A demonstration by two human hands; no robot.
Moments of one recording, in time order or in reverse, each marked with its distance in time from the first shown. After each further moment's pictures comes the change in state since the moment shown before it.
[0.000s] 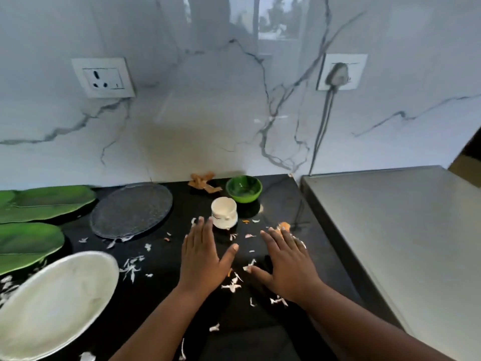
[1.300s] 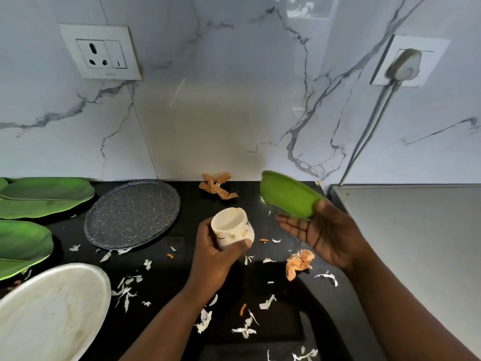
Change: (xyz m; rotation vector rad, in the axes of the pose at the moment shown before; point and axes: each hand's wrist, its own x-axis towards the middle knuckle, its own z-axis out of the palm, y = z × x) left_hand 0.070 -0.003 -0.003 -1.043 0.108 -0.240; right_hand 0.129 0.043 -0.045 2.030 -0.236 0.069
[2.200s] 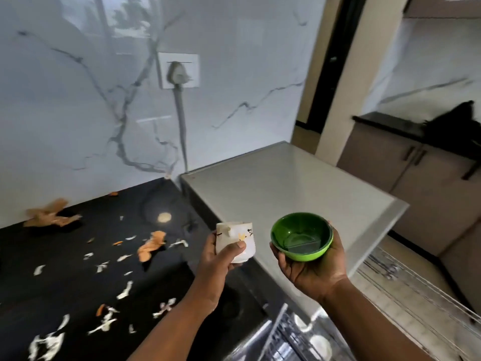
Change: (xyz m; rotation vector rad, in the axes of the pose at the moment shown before) left_hand -0.163 0.028 0.179 -0.378 -0.697 -0.314; right_hand -0.301 -0.020 -0.043 0.618 0.714 -0.203
